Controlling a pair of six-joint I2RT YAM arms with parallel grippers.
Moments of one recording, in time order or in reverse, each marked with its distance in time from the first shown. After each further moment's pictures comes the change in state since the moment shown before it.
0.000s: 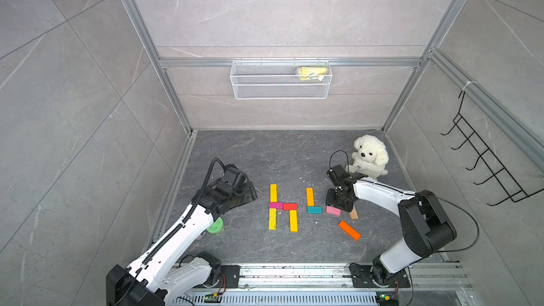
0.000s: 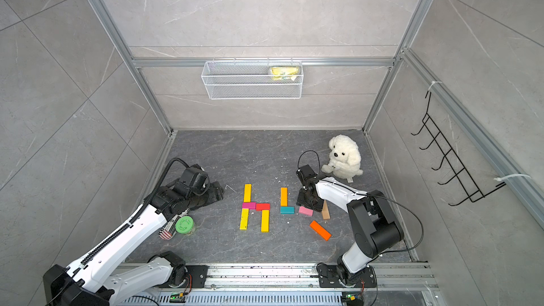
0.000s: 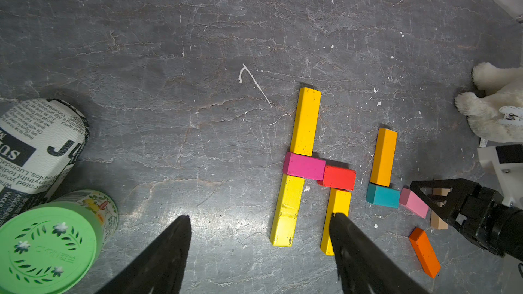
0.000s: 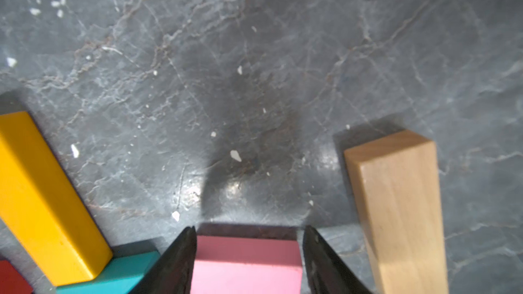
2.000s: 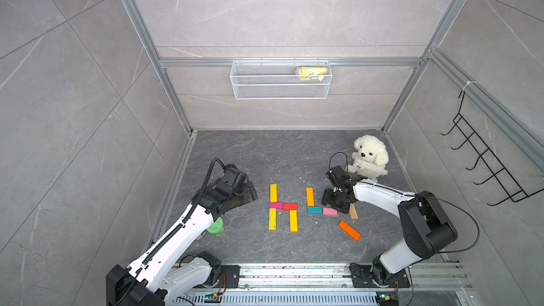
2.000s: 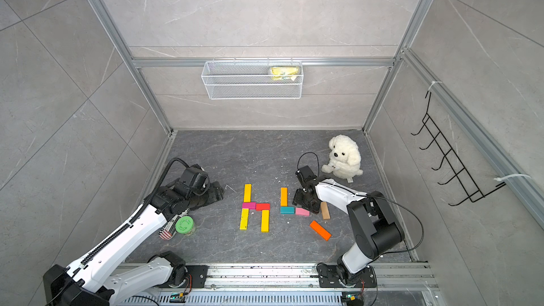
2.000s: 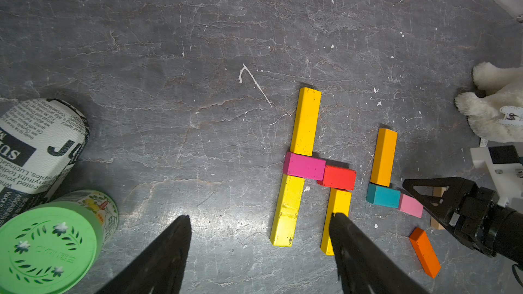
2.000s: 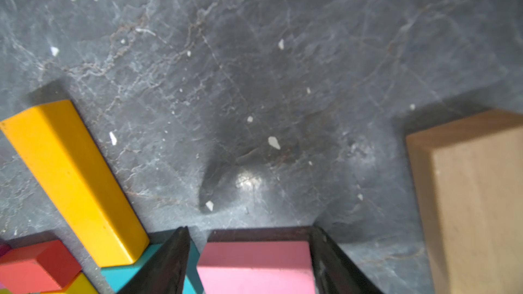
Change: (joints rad) left arm 0.000 0.000 0.000 0.000 0.000 0.000; right arm 0.013 -0.010 -0.021 0.057 -0.088 0.074
